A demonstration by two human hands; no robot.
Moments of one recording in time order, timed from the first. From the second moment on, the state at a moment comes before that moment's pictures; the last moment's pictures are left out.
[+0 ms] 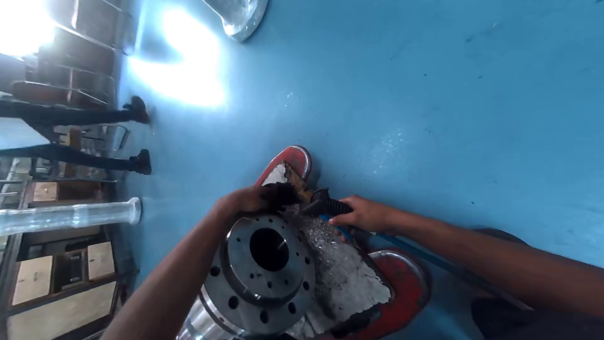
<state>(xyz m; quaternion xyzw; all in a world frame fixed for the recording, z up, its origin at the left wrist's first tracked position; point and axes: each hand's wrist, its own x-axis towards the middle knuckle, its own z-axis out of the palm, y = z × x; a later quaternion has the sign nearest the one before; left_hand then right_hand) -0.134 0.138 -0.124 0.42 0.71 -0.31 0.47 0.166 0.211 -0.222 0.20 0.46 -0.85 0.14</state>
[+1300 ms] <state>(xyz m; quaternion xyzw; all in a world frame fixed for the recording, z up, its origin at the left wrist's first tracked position) -0.122 0.148 -0.132 0.41 0.64 -0.38 0.52 0.122 0.202 -0.212 0.15 0.57 -0.80 0.10</state>
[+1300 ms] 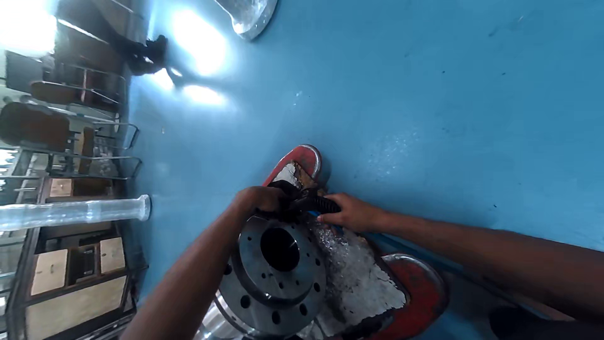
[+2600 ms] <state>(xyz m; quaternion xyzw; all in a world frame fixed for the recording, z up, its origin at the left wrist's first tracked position) -0.124 0.152 -0.125 0.40 0.67 -0.35 0.51 0.133 0.246 -0.216 0.15 0.47 -0.86 0.12</state>
